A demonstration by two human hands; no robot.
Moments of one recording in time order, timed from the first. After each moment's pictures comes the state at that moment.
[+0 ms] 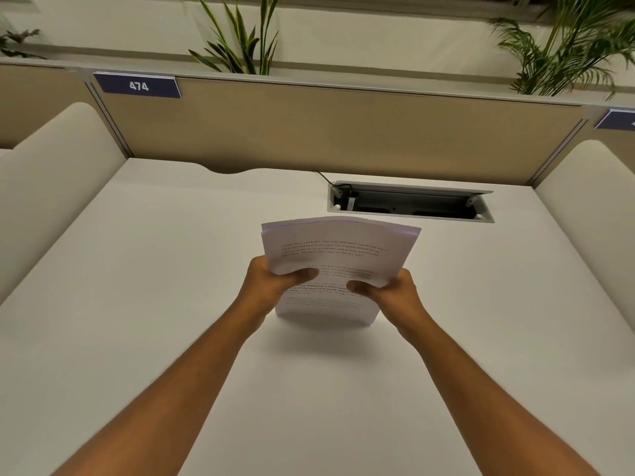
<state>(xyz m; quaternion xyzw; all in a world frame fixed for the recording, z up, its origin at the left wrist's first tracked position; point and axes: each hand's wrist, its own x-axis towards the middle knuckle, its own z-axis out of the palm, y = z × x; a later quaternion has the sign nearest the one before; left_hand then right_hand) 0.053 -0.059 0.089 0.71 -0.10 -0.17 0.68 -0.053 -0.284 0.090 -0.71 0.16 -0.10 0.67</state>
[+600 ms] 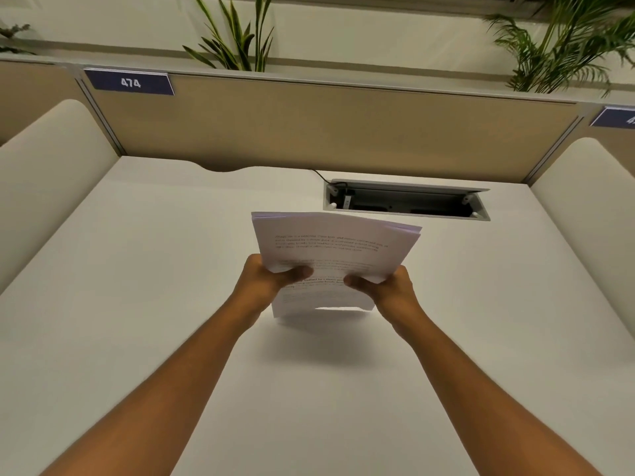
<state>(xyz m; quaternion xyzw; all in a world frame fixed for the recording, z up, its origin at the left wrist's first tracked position) 0.062 -0.062 0.085 0.72 -0.10 -0.19 0.66 -0.045 -0.287 0.087 -0.72 0.17 -0.11 0.66</state>
